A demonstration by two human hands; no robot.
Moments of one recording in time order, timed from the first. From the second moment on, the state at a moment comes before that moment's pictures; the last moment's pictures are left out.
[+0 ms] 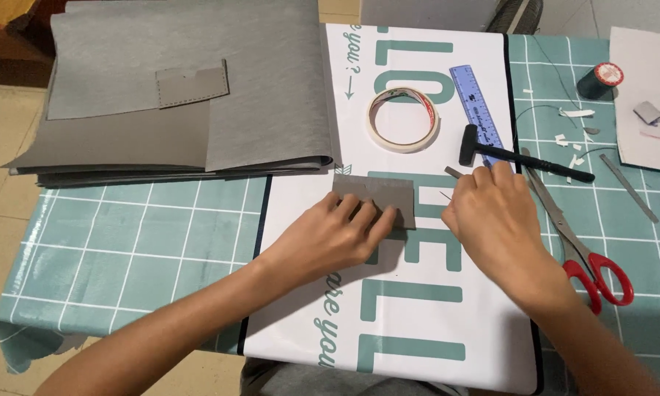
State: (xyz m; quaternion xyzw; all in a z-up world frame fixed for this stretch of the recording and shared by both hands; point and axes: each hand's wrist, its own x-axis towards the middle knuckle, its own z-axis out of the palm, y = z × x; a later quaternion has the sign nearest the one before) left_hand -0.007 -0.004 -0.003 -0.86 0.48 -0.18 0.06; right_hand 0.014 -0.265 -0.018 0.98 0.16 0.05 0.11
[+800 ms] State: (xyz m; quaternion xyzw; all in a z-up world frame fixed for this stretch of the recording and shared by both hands) left_hand 0.016 -0.006 0.026 -0.69 0.18 0.16 -0.68; right_hand 0.000 -0.263 0.030 0.78 -0.04 -0.04 -0.62
